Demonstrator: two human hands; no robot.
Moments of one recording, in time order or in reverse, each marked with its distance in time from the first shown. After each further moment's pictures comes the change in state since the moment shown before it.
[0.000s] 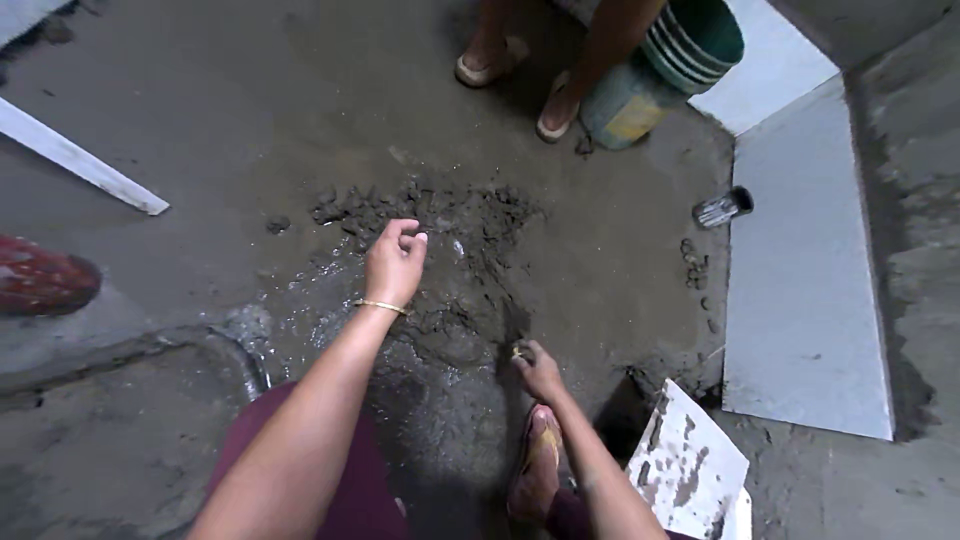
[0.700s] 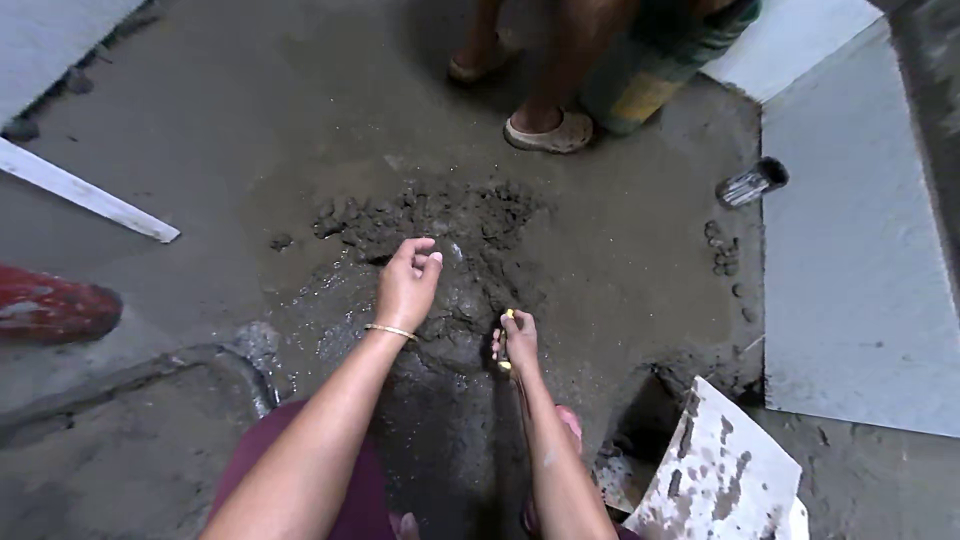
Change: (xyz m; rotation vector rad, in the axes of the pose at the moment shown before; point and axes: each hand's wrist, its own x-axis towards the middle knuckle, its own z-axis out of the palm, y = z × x) left_hand -0.018 0.009 0.028 -0.007 -0.067 0.034; right_hand 0.040 -0.060 0.033 1.074 0.171 -0.008
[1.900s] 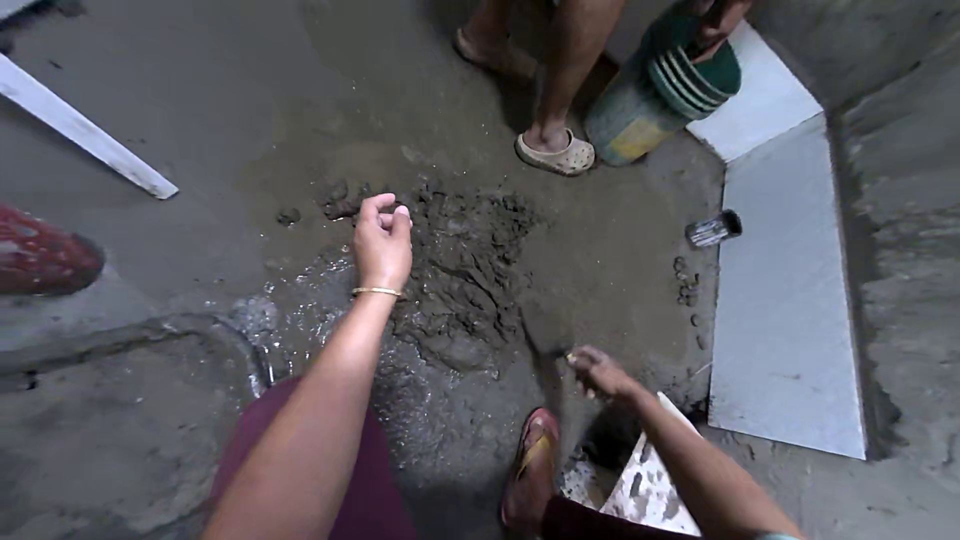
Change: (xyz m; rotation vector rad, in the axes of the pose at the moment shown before) left_hand 0.025 -0.008 -0.058 -0.223 0.324 -0.090; right_hand -0.003 -0.070 -0.161 -1.003 -0.281 0.216
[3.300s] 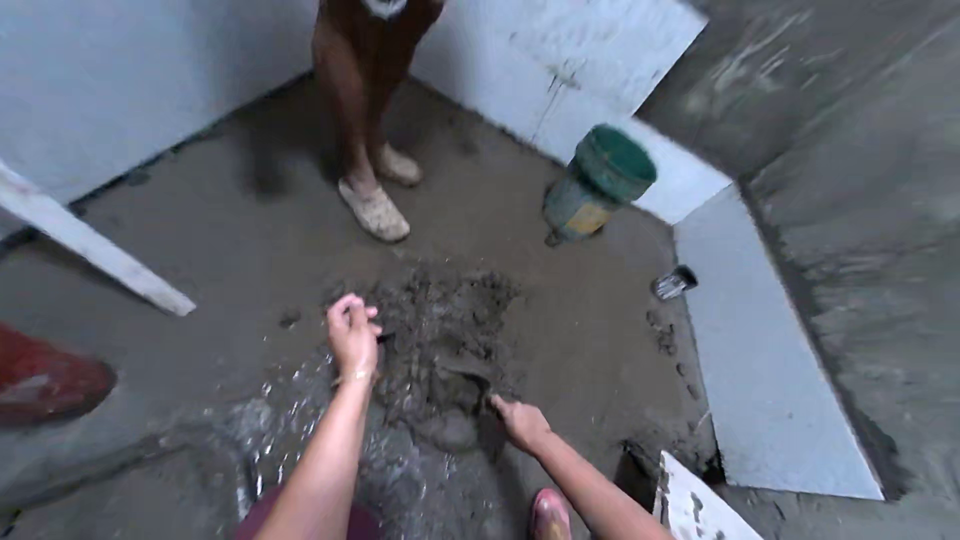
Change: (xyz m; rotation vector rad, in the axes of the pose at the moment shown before) left_hand 0.010 -0.008 -0.011 -0.269 0.149 -0.038; right_hand -0.003 -0.120 0.090 -0.848 0.063 -0.197
